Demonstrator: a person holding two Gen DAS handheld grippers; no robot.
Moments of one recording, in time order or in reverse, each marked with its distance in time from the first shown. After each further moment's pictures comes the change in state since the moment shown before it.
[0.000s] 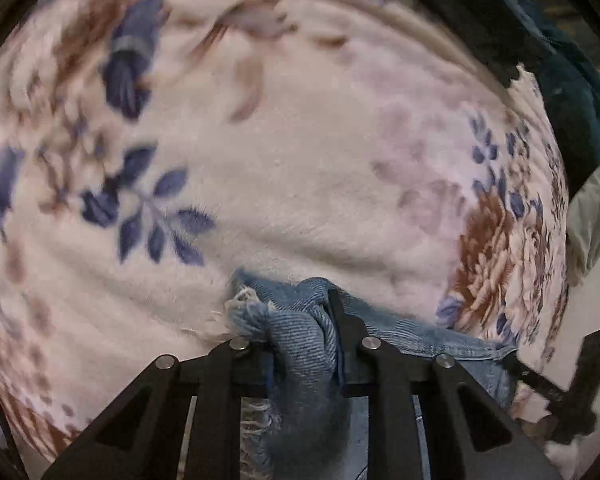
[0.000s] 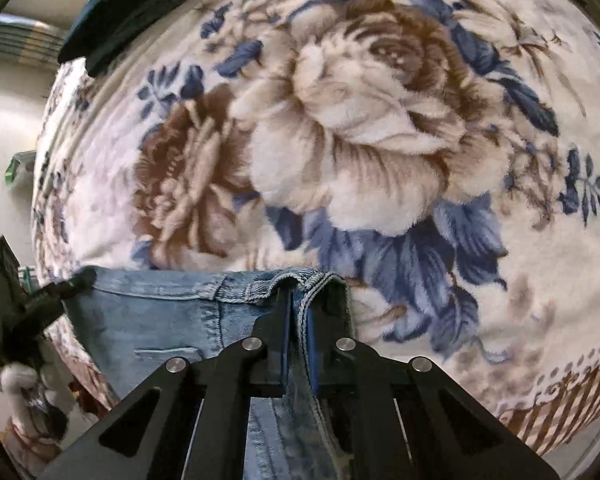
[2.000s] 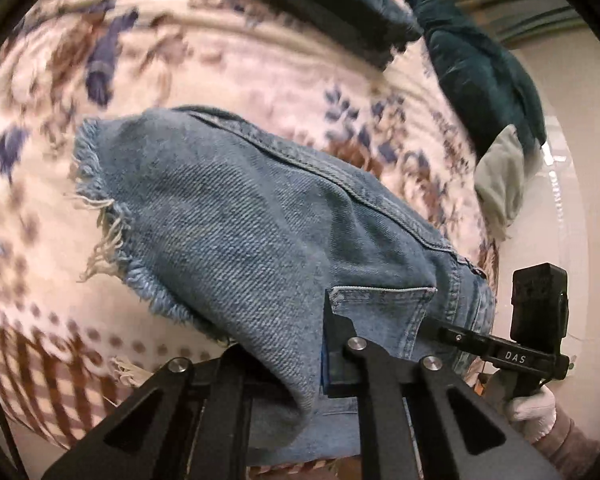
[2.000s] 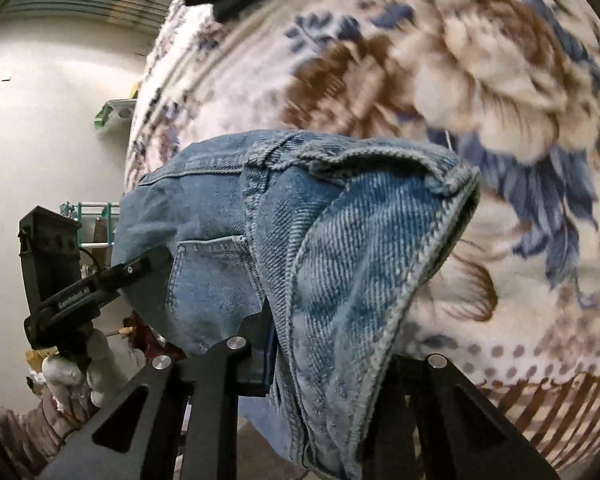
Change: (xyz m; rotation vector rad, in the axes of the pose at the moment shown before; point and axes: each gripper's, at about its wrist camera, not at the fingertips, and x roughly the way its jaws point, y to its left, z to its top) left arm -0.085 -0.050 -0.075 0.165 -0.086 -0.250; right arm -0.029 0.071 -0.052 -0.169 0.047 0.321
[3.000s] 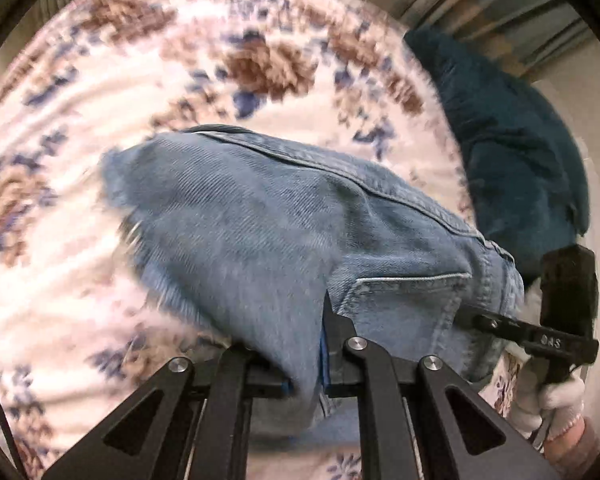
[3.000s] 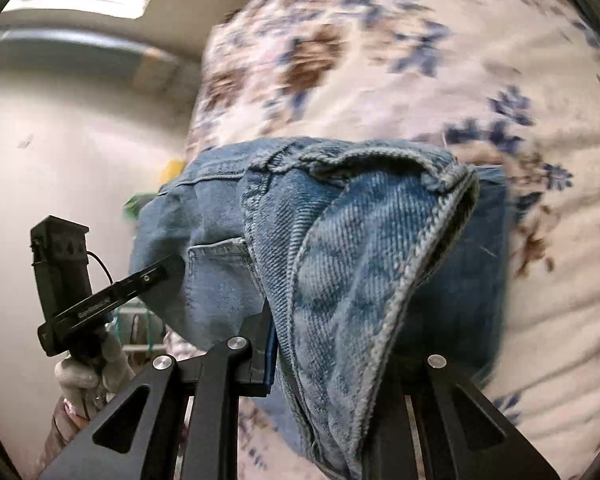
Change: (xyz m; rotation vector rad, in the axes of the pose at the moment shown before) left arm 0.075 -0.067 0.516 0.146 -0.039 0.149; right arm -0.026 0.061 0.560 -0.028 -0.119 0.113
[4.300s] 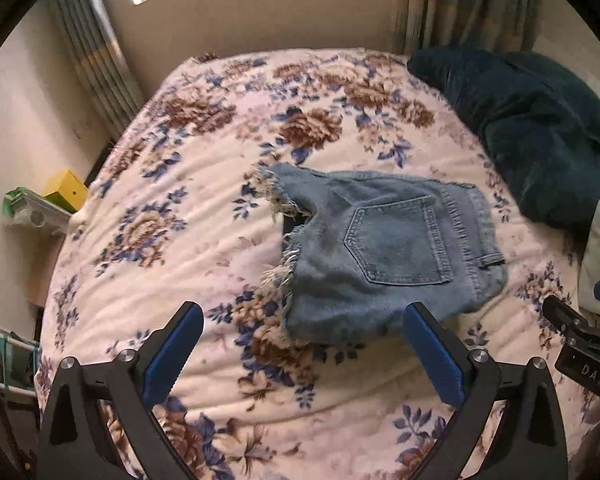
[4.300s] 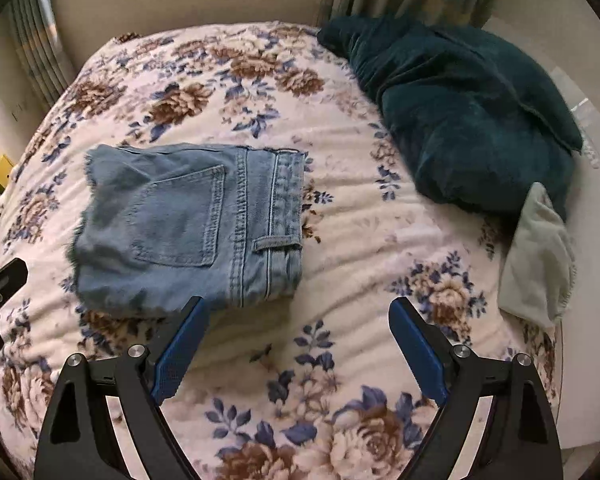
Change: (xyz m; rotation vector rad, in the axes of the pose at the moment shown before) left arm -0.149 -0.081 -0.142 0.192 -0.297 0.410; right arm -0.119 0.141 -0.199 -0.151 -0.333 -0.890
